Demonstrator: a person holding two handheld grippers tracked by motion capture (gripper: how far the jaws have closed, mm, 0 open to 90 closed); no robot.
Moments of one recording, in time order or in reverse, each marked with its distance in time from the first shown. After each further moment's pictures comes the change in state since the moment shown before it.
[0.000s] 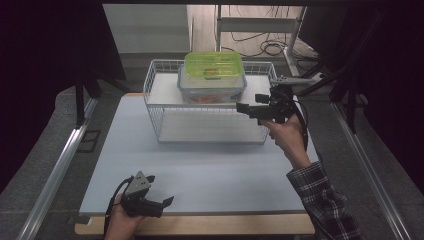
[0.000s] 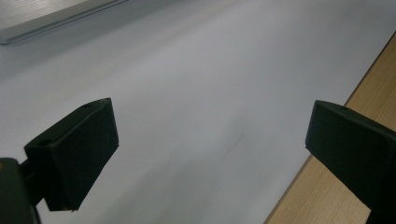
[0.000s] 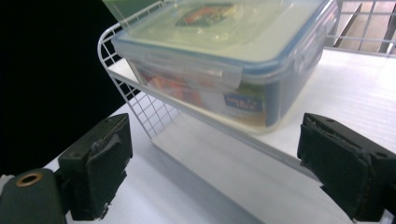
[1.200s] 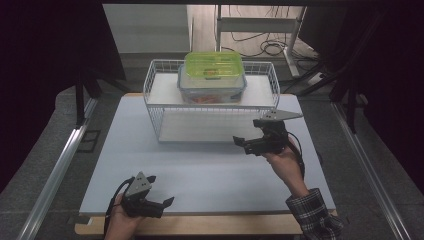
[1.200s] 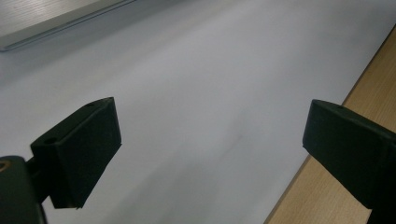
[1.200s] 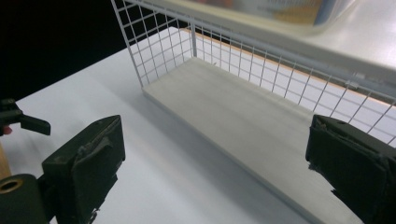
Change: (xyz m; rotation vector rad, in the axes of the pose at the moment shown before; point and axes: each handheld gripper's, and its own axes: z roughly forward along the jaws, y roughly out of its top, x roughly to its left) left arm -0.002 -0.001 0.000 -0.006 -0.001 0.030; right arm 0.017 -0.074 0.006 0.055 -0.034 -0.170
